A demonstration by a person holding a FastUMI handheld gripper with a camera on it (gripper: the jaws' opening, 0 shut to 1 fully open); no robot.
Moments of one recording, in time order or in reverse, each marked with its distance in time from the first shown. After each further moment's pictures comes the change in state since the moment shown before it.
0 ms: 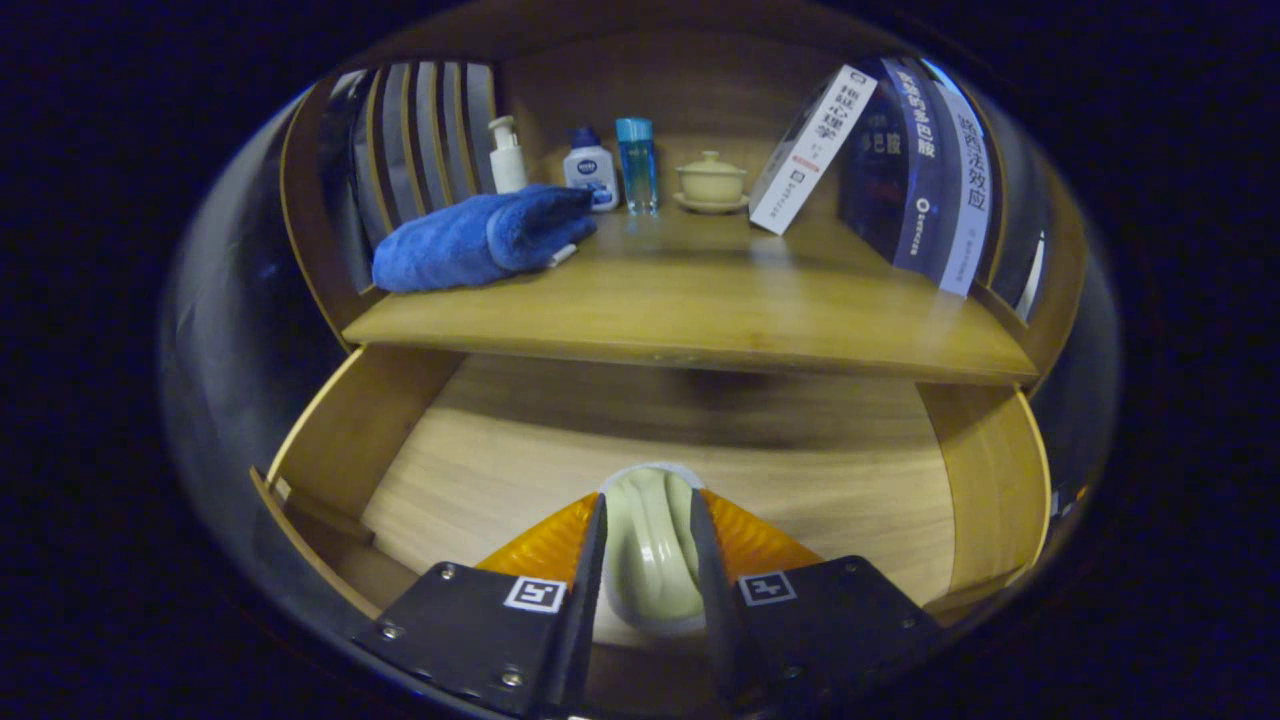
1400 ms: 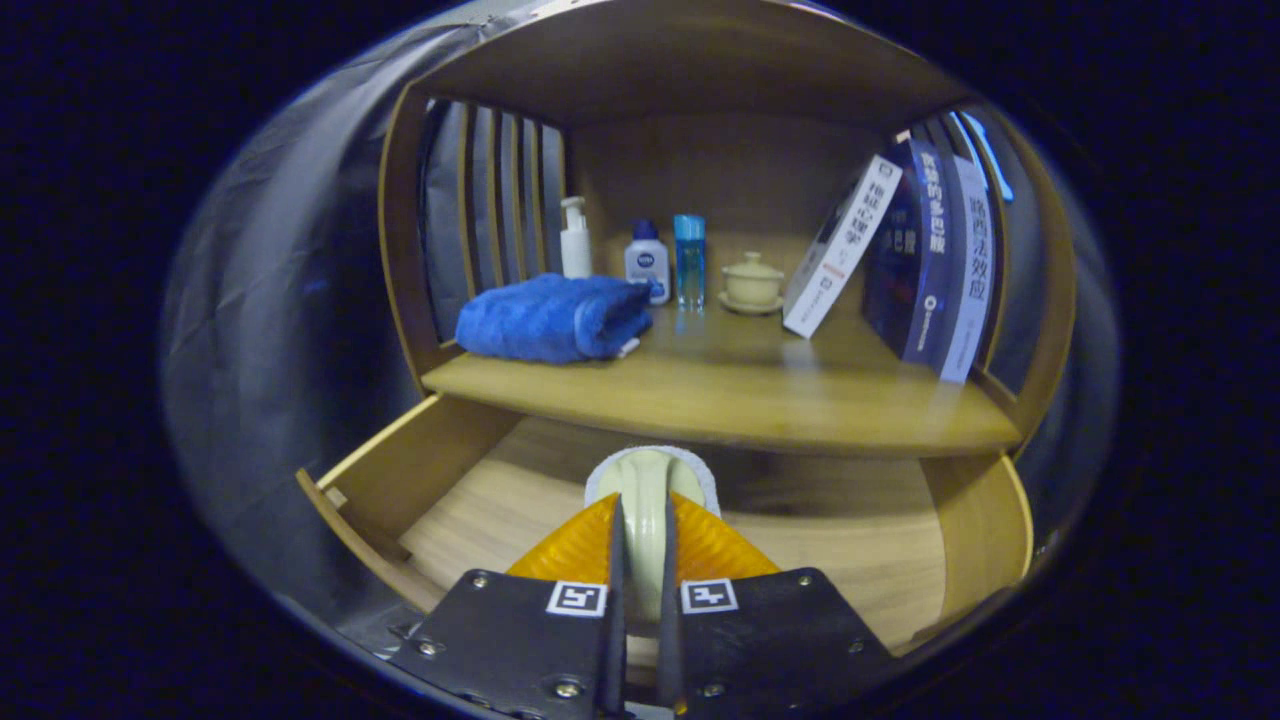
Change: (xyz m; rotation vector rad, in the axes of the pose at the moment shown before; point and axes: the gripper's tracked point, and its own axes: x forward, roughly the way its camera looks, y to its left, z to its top) arm -0.059 0.030 0.058 -0.068 -0.378 0.082
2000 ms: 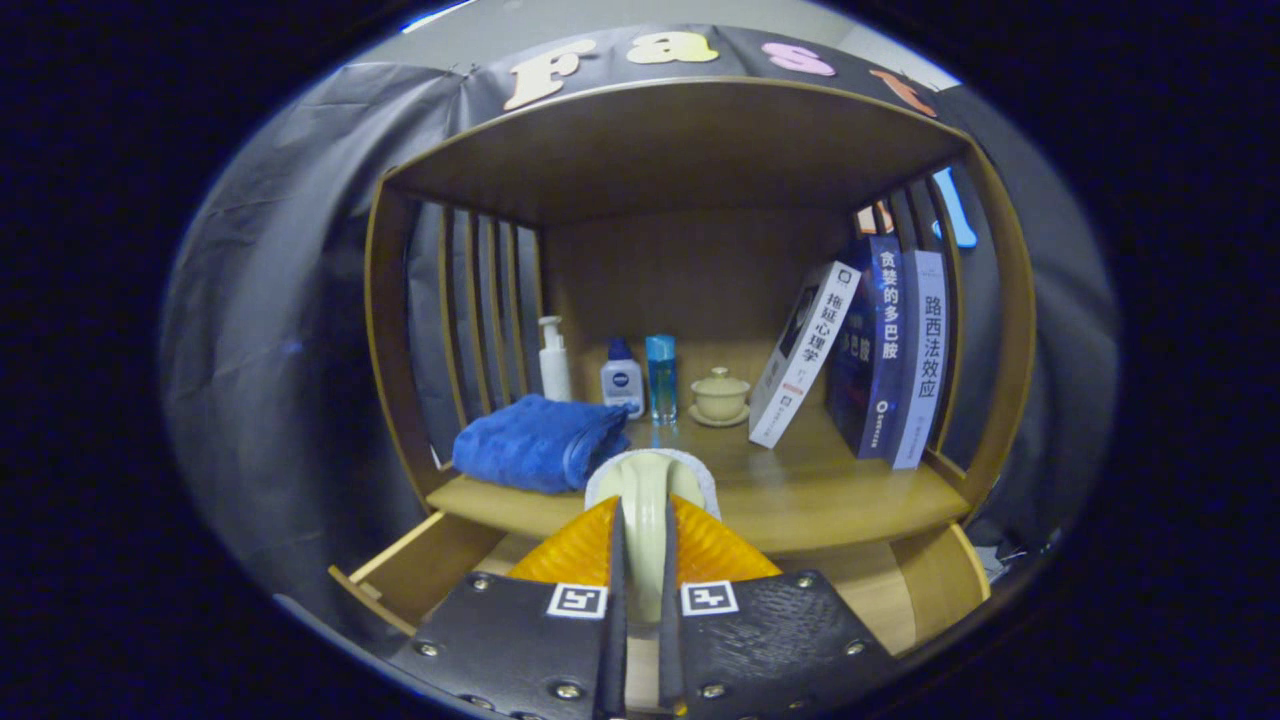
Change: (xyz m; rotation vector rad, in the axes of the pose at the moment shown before) arm -0.007 -0.015 0.096 0.078 -0.219 -0.098
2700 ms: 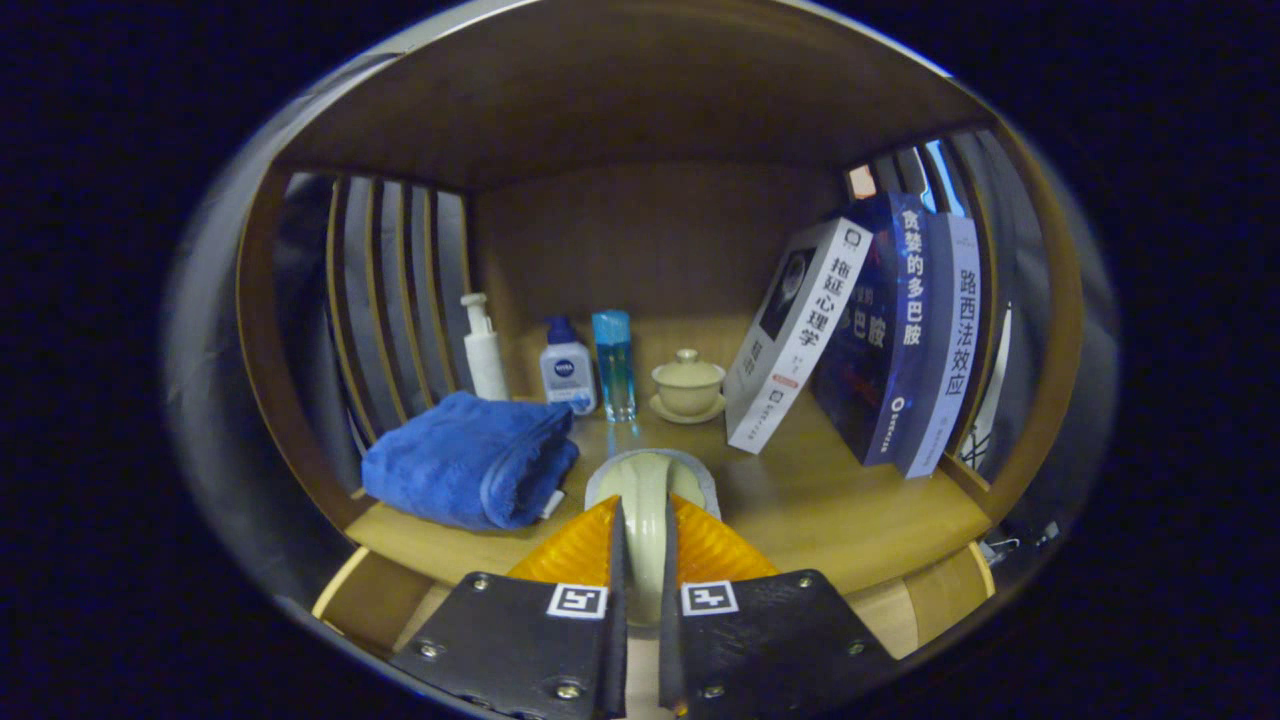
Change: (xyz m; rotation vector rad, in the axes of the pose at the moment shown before) arm 0.086 -0.022 -0.015 0.010 0.110 -0.104
